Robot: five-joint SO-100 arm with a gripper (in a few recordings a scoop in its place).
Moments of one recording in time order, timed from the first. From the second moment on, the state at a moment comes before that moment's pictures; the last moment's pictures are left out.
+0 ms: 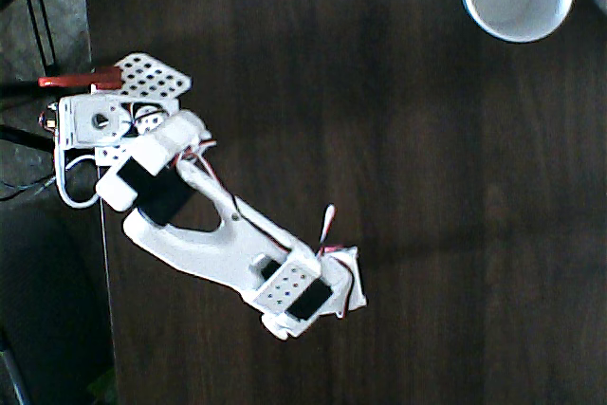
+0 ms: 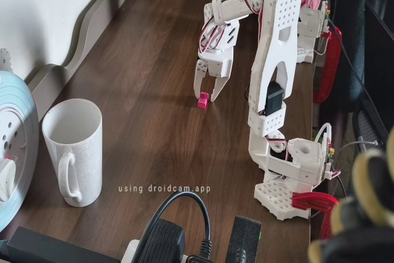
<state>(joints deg) 42.4 89.9 116.0 46.4 -51.6</state>
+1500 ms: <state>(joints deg) -16.8 109.0 94.1 48.0 -61.9</state>
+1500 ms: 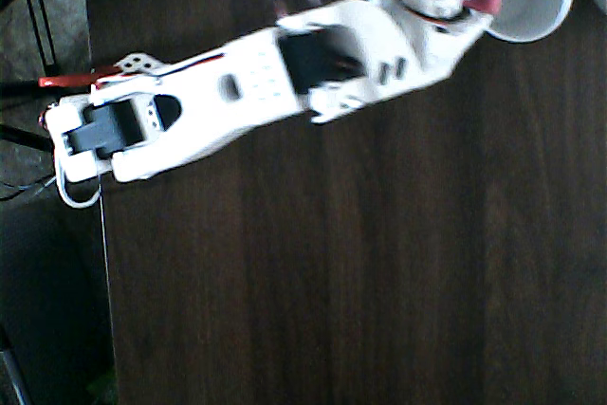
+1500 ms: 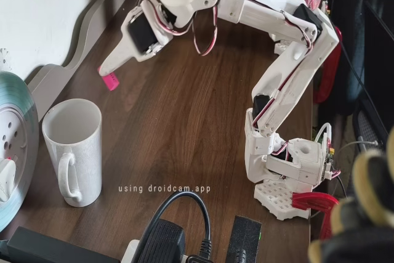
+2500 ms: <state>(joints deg) -19.8 82.6 74.9 48.1 -59.6</state>
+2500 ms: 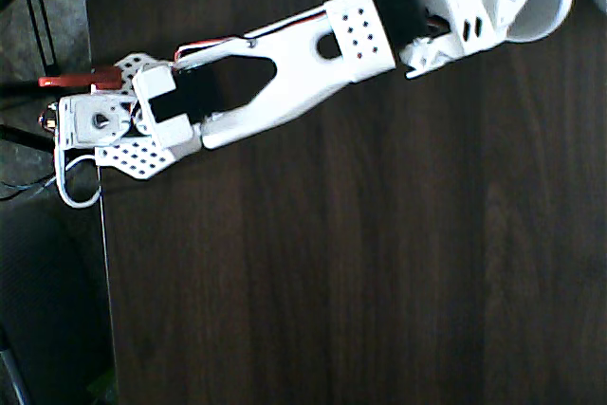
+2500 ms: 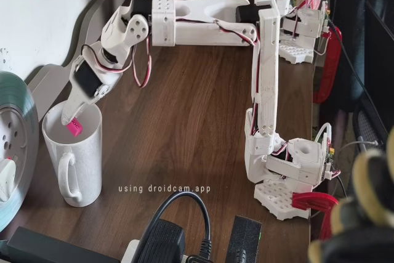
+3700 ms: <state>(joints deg) -3.3 181.3 150.8 62.8 -82.6</state>
